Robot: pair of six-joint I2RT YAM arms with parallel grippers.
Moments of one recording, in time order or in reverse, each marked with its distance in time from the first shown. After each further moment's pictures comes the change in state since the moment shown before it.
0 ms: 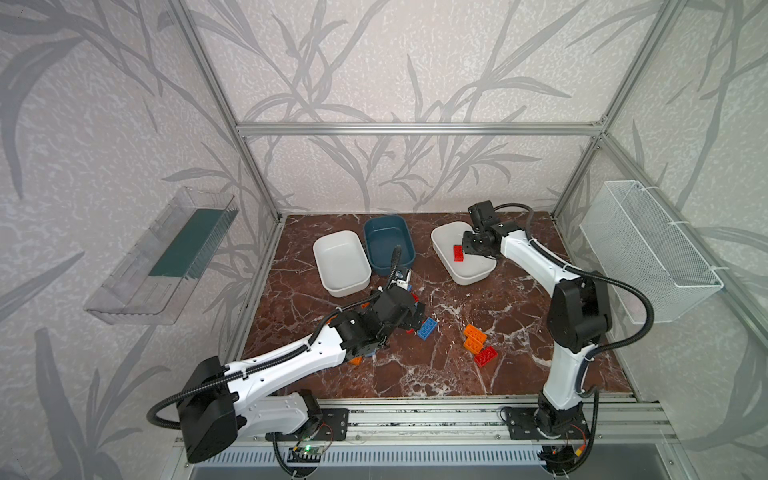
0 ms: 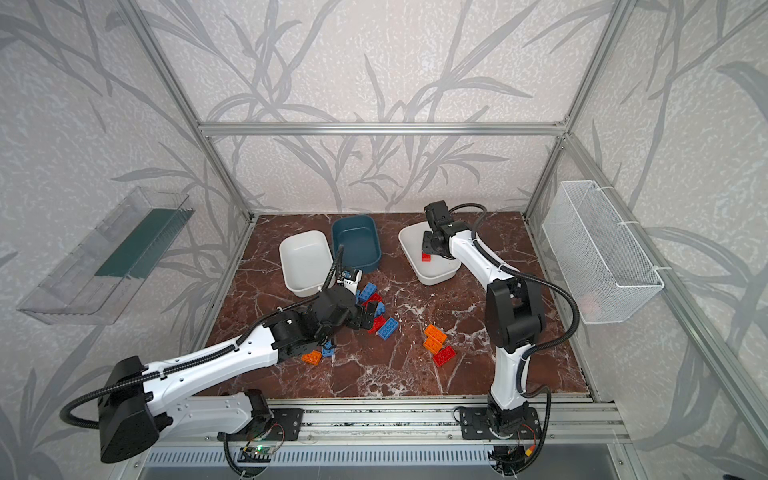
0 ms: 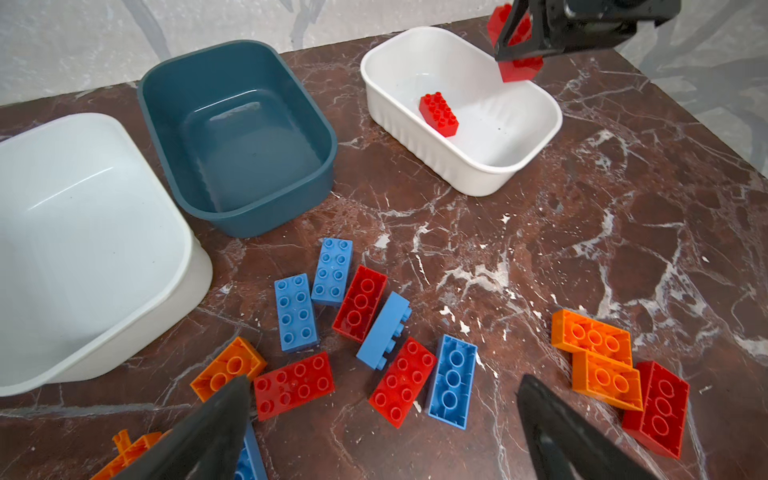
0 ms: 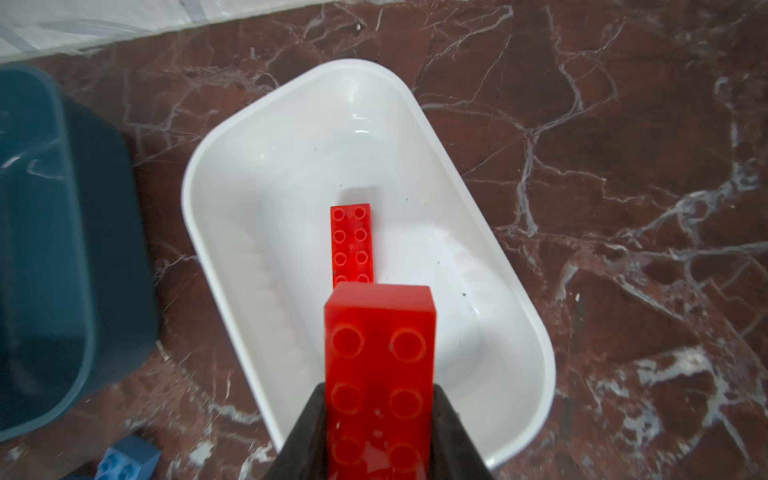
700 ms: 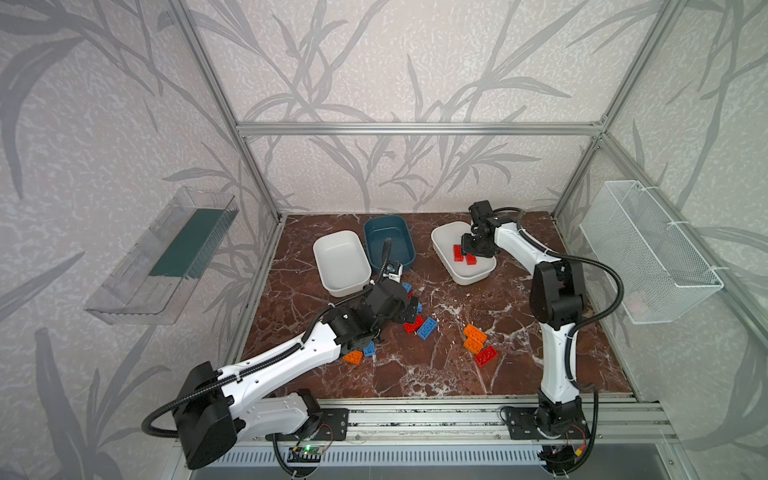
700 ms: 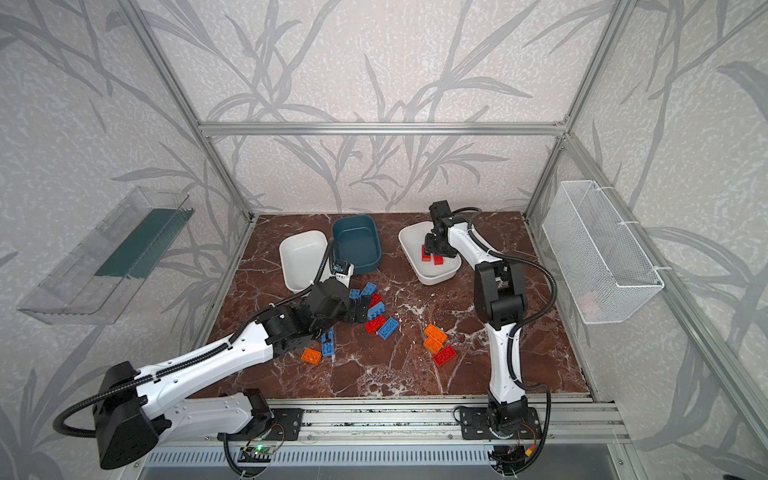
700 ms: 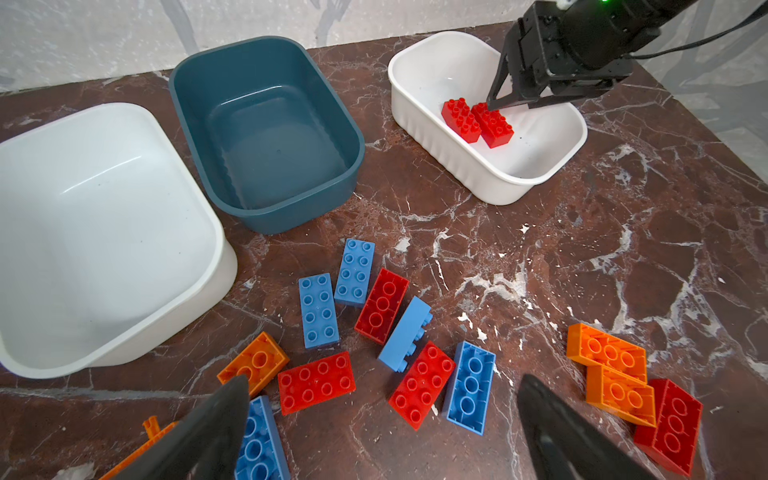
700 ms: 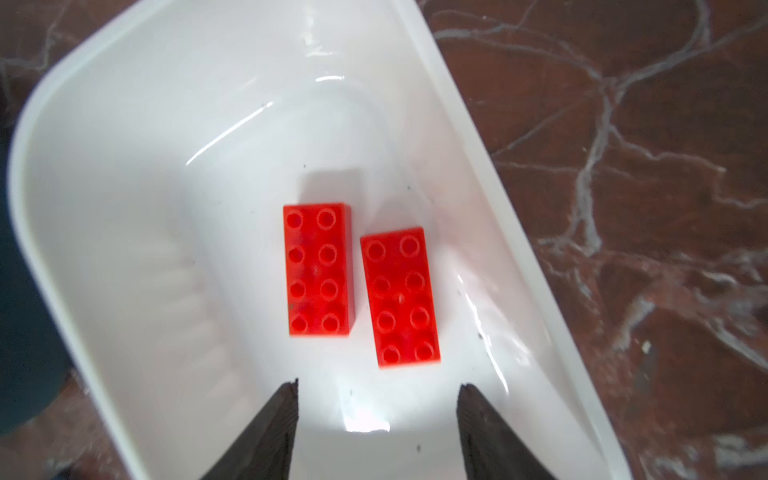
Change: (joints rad) left arm 0.045 -0.046 0.017 -0.055 0.037 -0.010; right arm -0.042 0.115 0.110 -0.108 -0.101 -0.045
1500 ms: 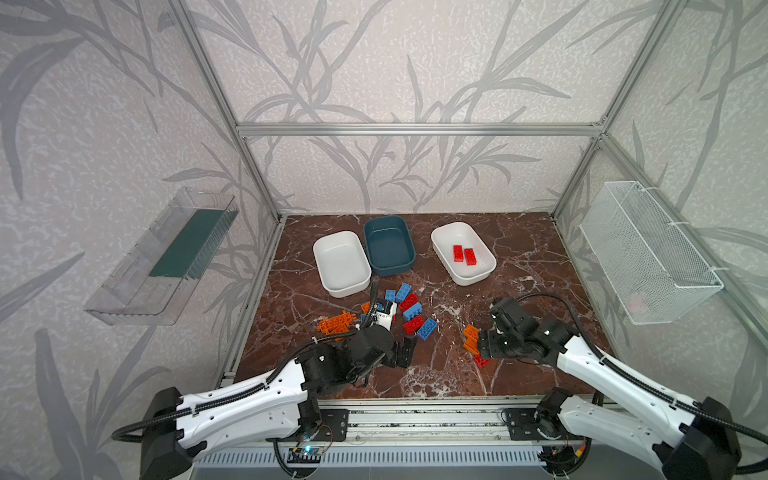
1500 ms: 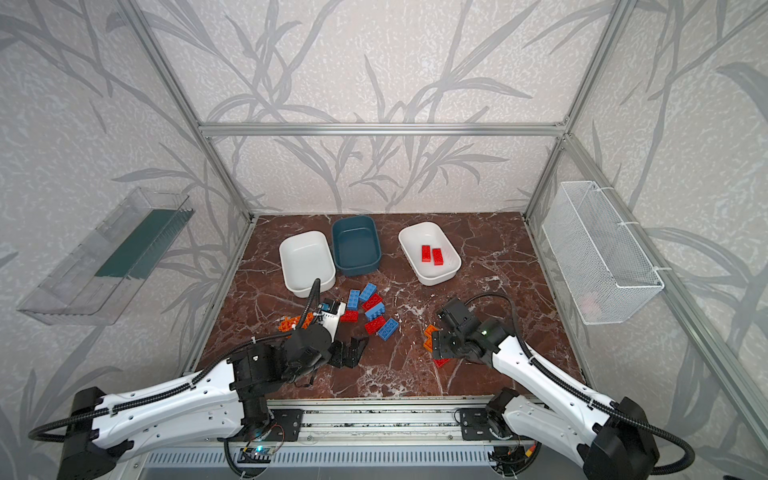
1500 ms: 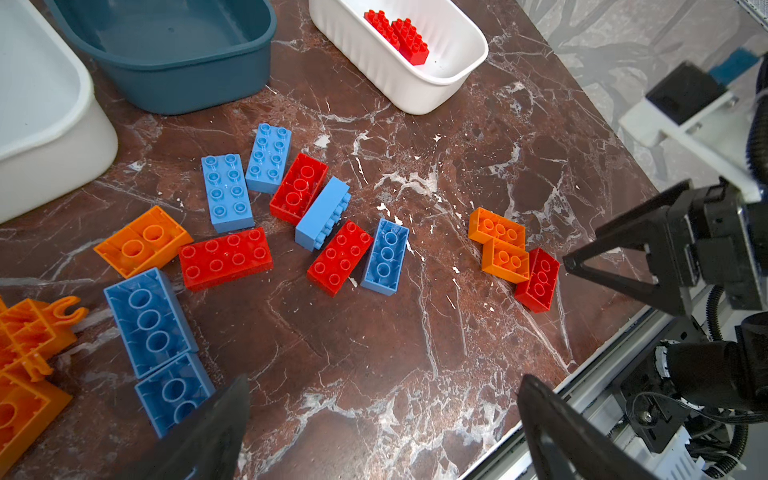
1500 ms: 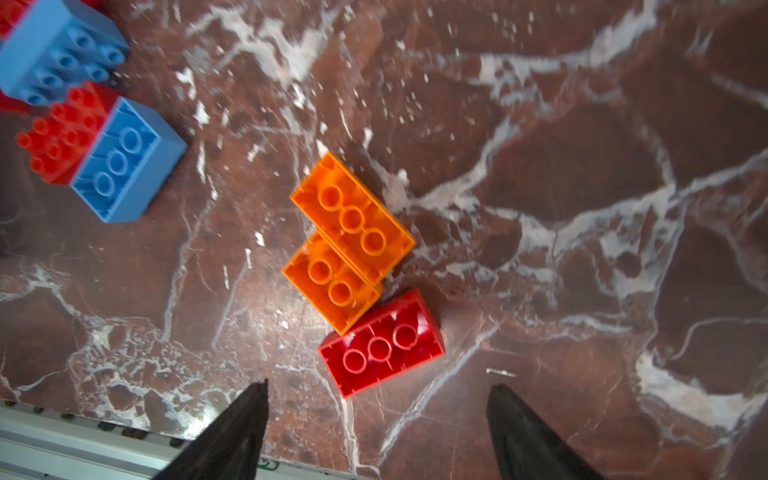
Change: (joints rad) left arm -0.245 -0.289 -0.256 -0.047 0.041 -0.250; right arm 0.394 -1.165 -1.180 -0.062 0.009 0.317
